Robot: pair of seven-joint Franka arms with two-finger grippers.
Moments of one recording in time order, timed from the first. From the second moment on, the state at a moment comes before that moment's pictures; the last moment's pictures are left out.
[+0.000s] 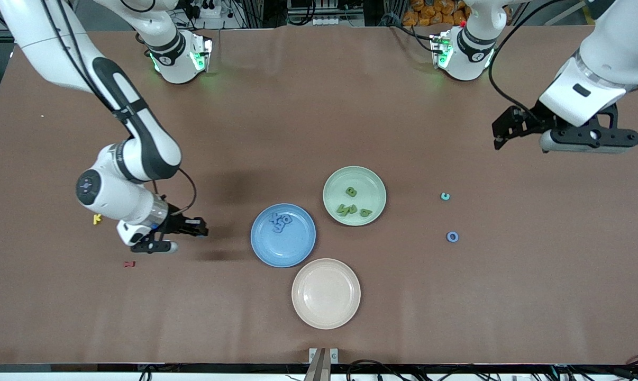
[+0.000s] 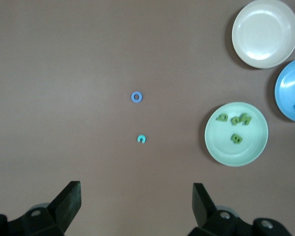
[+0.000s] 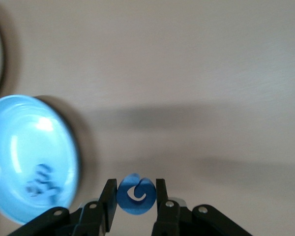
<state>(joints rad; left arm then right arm) 0.14 -0.01 -0.40 -1.60 -0.02 1.67 -0.19 -0.11 0.54 0.35 -1.85 0.19 2.47 0.09</state>
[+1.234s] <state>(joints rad) 0.07 -0.05 -0.16 -1.61 -0.05 1.61 -0.18 0.12 0.70 0.41 -1.68 0.42 2.72 0.31</state>
